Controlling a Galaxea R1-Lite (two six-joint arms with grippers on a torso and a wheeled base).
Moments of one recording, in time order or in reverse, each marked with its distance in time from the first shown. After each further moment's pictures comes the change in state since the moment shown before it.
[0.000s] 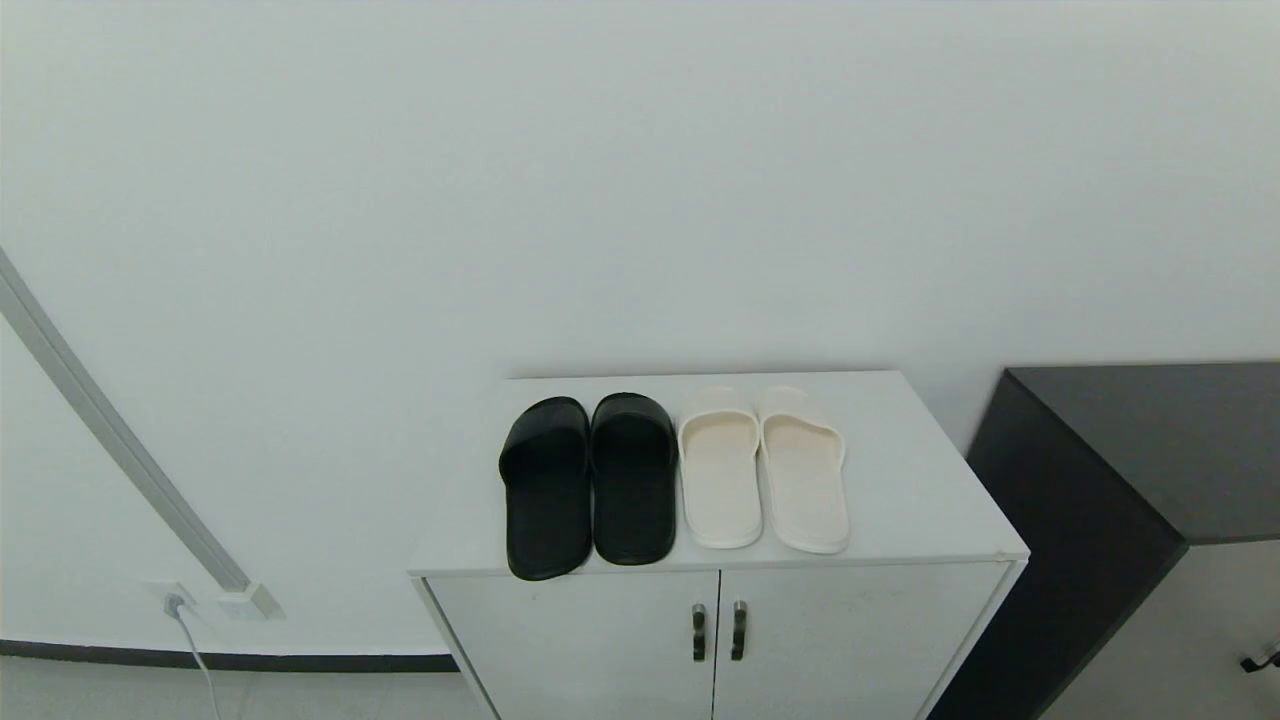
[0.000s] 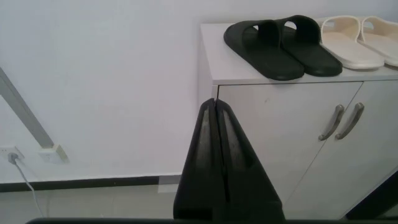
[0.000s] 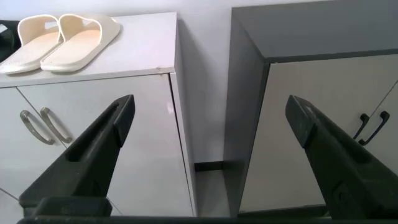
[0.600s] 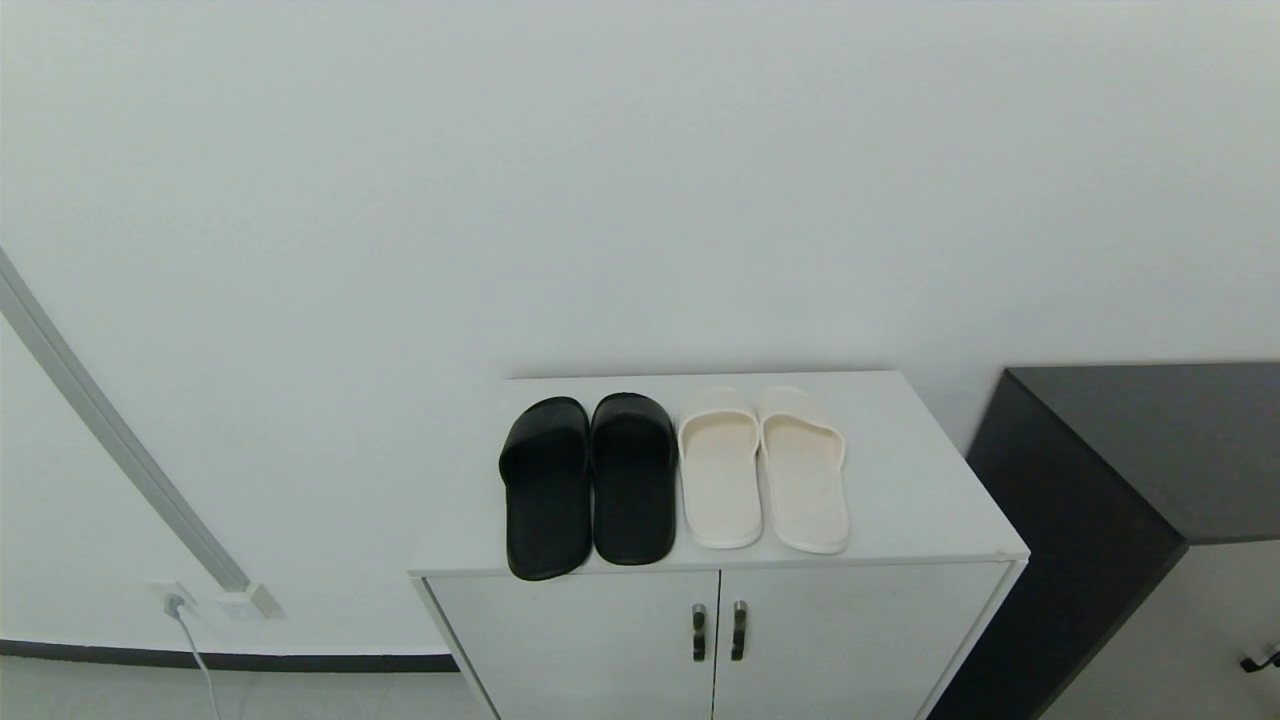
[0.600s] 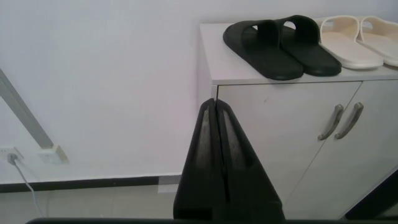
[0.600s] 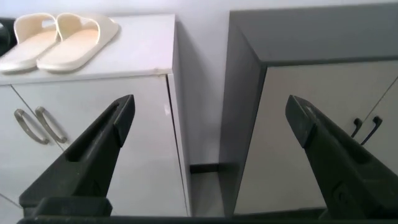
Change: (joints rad) left arm 0.000 0.000 0.000 0.000 -0.004 0.001; right arm 0.000 0.001 -0.003 -0.008 -0.004 -0.028
